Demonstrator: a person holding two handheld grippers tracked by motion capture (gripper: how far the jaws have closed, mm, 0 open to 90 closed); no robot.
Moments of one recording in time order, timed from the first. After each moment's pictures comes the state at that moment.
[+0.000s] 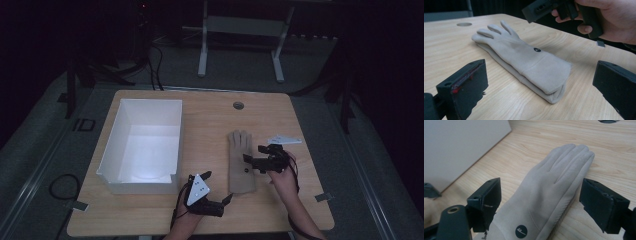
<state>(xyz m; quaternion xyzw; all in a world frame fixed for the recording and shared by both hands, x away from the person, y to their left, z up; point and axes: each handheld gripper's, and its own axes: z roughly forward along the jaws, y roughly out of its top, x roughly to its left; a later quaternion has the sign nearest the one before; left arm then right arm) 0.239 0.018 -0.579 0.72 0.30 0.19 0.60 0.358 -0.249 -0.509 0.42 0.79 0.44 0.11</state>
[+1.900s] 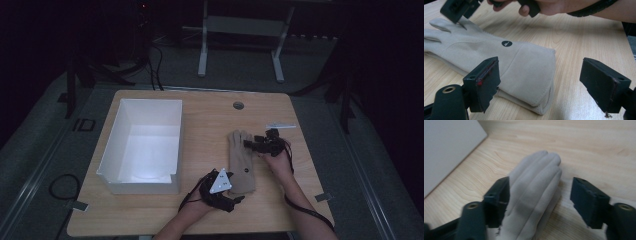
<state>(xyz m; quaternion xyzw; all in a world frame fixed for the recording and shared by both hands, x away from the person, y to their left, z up) 0.274 -0.019 -0.568 0.83 0.17 0.13 0.52 0.435 -0.258 -0.541 0.46 0.77 0.43 0.08</state>
